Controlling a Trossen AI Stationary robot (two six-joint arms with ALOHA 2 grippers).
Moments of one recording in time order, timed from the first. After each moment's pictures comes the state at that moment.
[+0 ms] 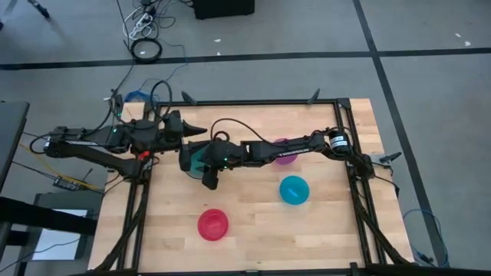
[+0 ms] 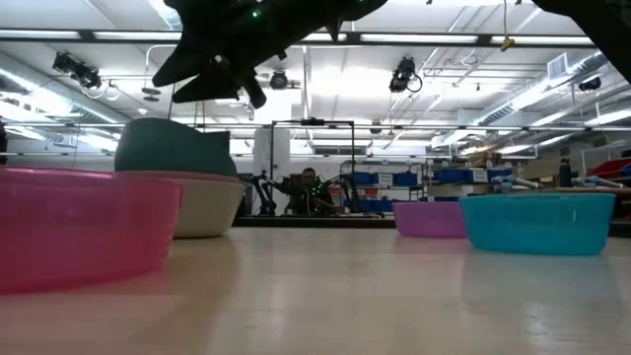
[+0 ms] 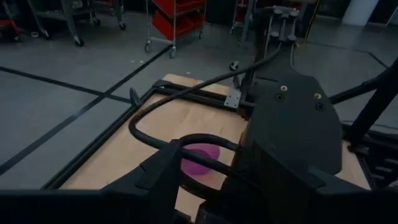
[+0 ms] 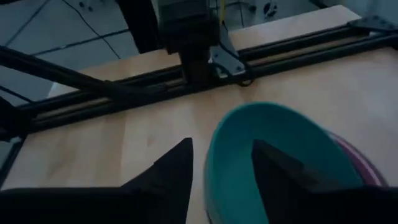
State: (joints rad) left arm -0.11 0.90 1.04 -0.39 -0.39 -0.22; right arm 0.05 2.20 1.87 -0.13 0.10 0.26
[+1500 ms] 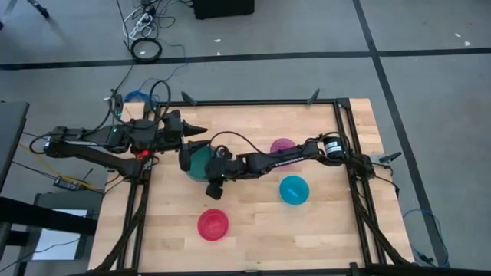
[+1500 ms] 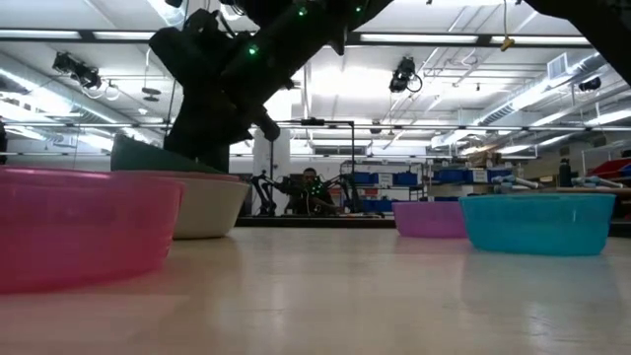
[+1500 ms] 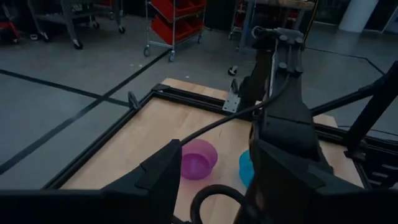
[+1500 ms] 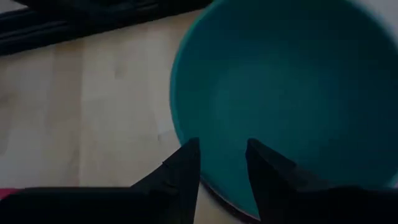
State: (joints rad) left arm -0.11 0.90 1.04 -0.37 -0.39 -0.22; right arm 0.10 2.27 1.86 -0.28 0.23 0.29
